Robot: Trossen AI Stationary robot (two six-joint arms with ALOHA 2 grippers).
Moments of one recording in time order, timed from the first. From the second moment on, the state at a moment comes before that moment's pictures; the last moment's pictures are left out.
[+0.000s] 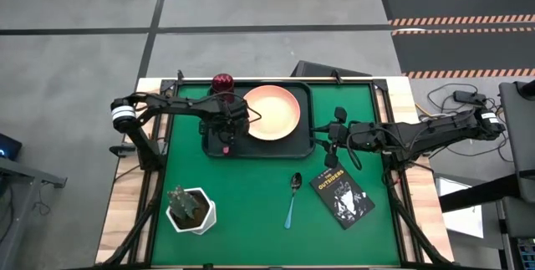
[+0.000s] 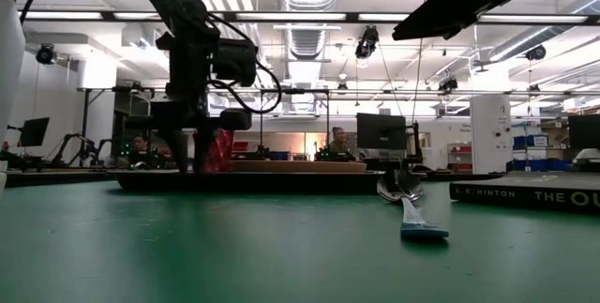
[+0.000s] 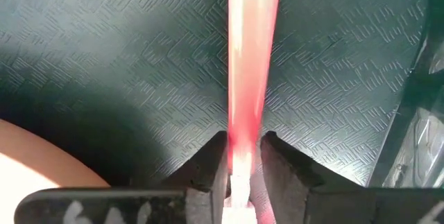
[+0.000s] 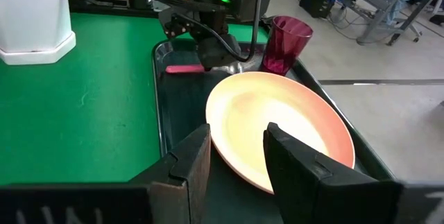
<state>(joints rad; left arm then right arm) 0.37 1.67 1.01 -0.77 -0.11 1.94 0.10 0.99 0.64 -0.05 0.37 -0.05</state>
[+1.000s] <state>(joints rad) 0.26 1.48 1.02 -0.52 -0.22 1.57 0.10 0.99 0.64 -0.03 0.37 -0.03</state>
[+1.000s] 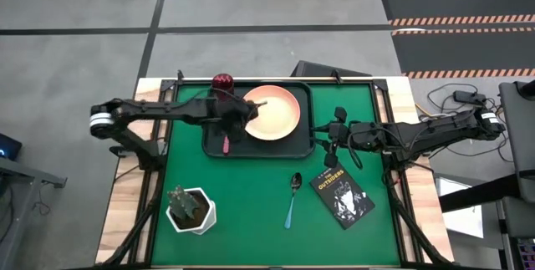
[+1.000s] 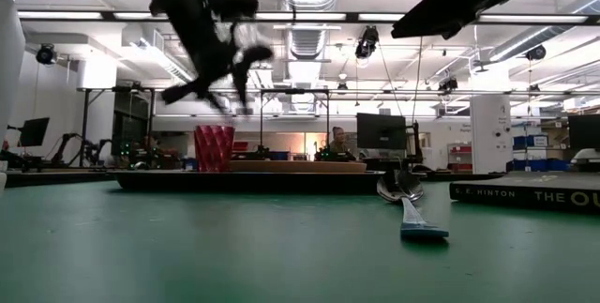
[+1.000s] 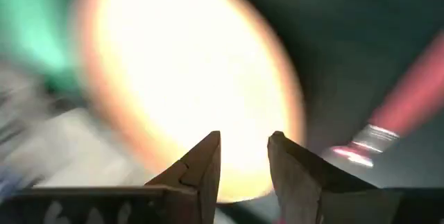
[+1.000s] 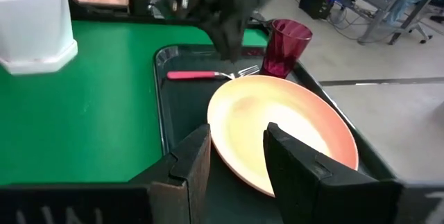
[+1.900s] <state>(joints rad) 0.09 1.12 0.97 0.04 0.07 0.24 0.20 1.40 0.93 -0.46 -0.11 1.07</state>
